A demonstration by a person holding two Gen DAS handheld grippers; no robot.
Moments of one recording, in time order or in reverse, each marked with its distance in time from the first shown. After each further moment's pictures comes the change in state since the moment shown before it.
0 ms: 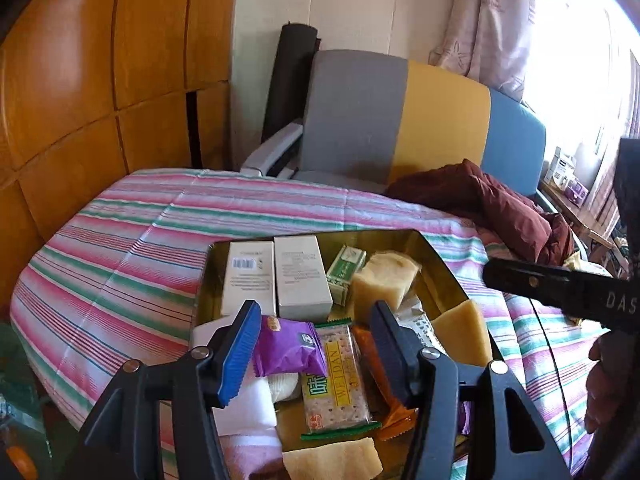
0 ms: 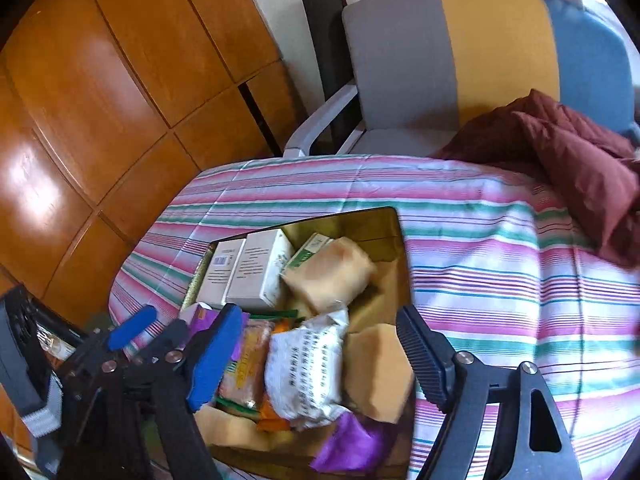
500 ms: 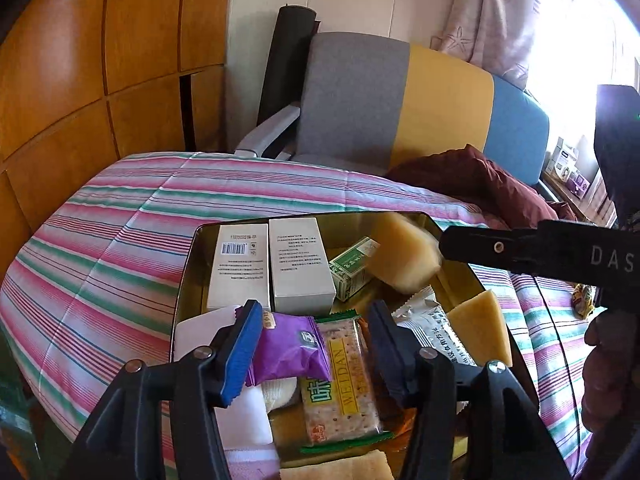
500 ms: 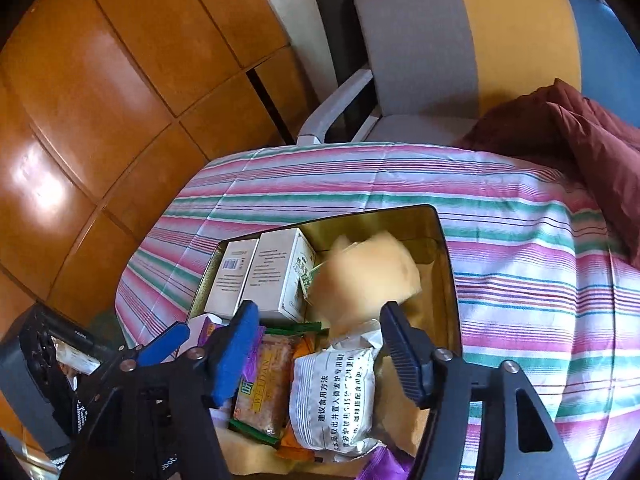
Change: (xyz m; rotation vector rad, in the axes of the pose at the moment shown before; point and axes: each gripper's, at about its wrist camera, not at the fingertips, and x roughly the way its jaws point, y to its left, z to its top) left arm 0.034 0.003 -0.007 -0.001 0.060 -0.027; right arm 0.044 0.015 0.015 0.036 0.048 0.043
